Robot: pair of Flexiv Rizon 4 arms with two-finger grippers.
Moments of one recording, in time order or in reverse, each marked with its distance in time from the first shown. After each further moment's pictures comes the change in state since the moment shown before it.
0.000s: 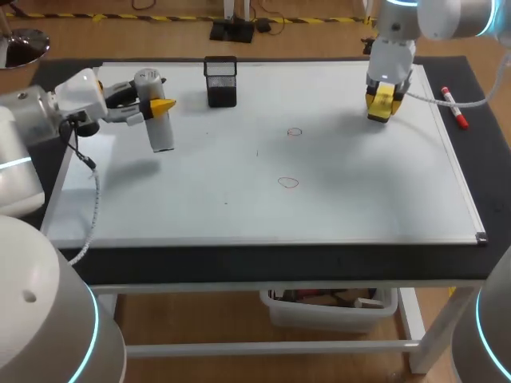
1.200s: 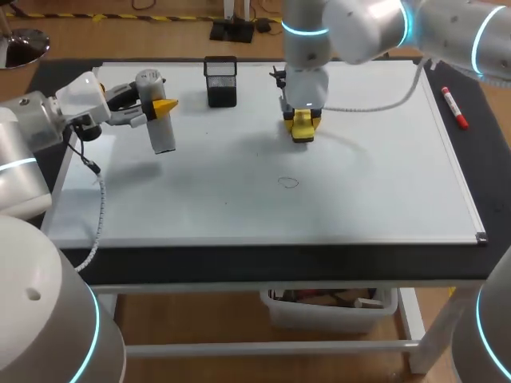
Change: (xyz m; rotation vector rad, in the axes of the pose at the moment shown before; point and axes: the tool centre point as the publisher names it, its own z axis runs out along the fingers) left arm 0.003 -0.002 0.001 -0.005 -0.062 0.000; right arm -0.151 0.129 0.015 0.070 0.046 -0.475
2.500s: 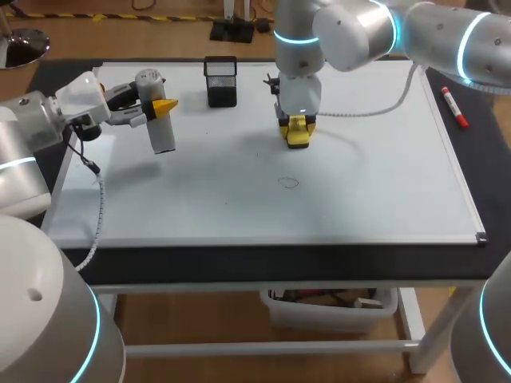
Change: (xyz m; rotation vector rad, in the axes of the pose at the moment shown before) left arm 0.000 0.000 0.000 -0.001 0.000 0.000; right arm -0.005 -0.004 0.021 -0.016 0.014 0.010
